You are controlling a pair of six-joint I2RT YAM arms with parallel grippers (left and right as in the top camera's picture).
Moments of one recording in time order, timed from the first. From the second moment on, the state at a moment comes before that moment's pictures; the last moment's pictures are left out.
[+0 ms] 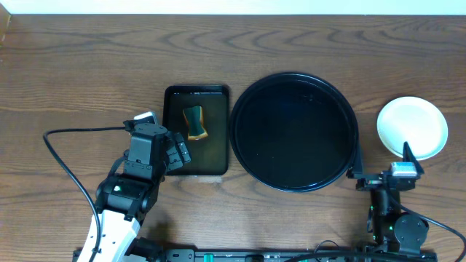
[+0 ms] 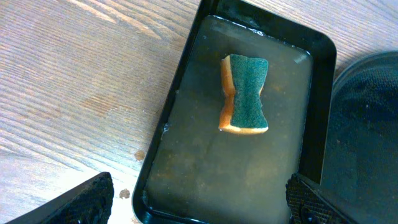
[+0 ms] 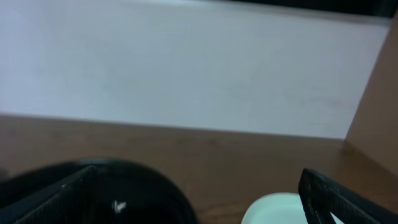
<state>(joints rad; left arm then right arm) -0.25 0.93 0.71 -0.66 -0.17 -0.53 -0.13 0.01 0.01 0.10 -0.12 -0.05</state>
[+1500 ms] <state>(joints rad) -0.25 0.93 0.71 -0.66 -0.17 -0.53 -0.09 0.01 0.01 -0.05 -0.19 -0.12</state>
